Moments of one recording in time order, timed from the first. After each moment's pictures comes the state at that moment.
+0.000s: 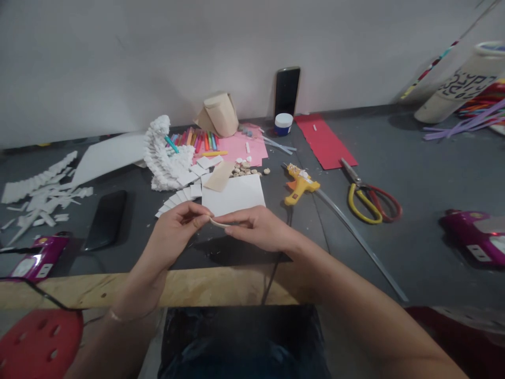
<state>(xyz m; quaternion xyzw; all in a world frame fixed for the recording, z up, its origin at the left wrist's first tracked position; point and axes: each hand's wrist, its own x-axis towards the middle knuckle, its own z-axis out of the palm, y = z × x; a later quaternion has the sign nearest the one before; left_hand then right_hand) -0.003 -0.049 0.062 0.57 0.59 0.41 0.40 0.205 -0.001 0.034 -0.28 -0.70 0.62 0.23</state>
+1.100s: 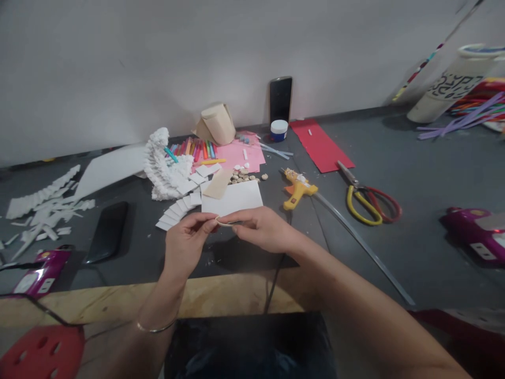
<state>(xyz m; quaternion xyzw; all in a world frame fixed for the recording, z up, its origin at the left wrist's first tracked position) 0.022 -0.050 0.049 0.54 0.61 0.47 0.34 0.211 0.004 0.040 -0.31 -0.70 0.59 0.26</state>
